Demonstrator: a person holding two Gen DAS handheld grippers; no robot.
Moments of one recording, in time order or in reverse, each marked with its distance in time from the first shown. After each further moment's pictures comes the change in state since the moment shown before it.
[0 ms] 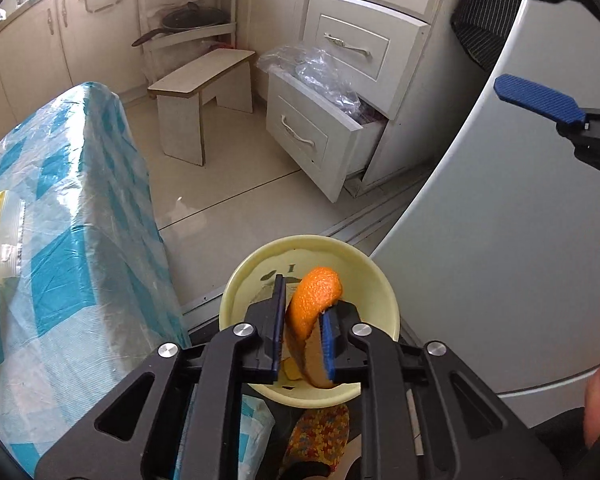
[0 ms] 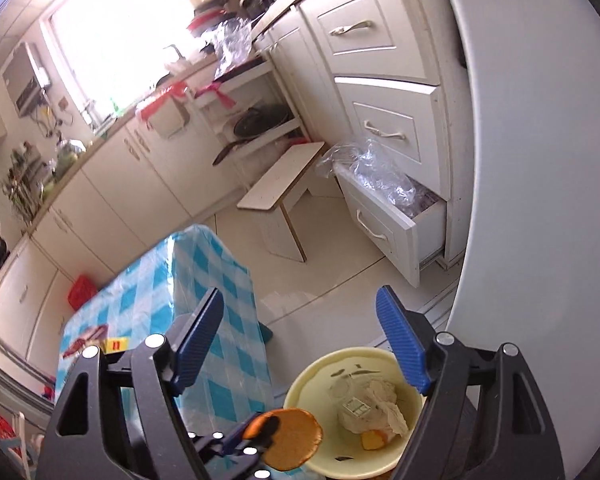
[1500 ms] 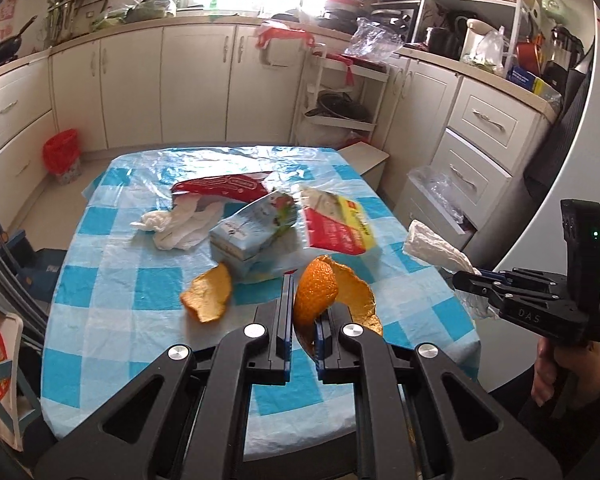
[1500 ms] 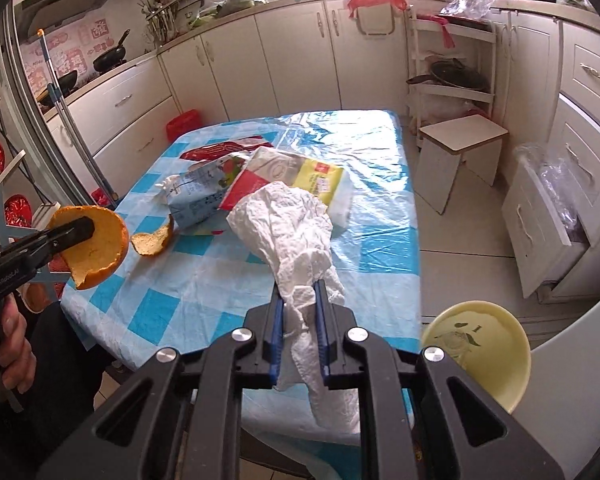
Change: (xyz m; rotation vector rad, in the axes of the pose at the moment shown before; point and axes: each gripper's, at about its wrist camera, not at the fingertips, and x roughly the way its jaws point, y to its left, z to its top) left arm -0.263 0.233 -0.124 -0.276 -0.330 0.183; right arm -0.019 0.180 -0.143 -0.592 0.274 0.277
